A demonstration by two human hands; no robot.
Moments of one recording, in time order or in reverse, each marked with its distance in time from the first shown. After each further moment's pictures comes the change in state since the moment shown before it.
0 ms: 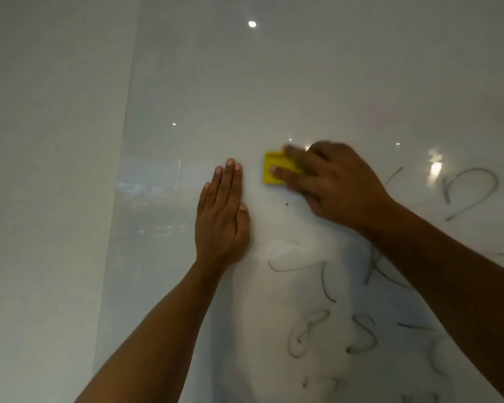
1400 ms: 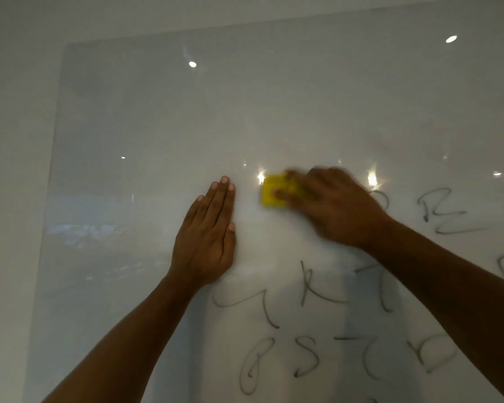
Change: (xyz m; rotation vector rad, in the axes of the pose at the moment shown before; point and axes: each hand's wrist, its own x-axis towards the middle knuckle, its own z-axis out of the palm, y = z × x) left_hand 0.047 0.055 0.017 0.103 -0.059 0.346; right_hand -0.072 0.069 -0.060 -0.191 -0.126 0.050
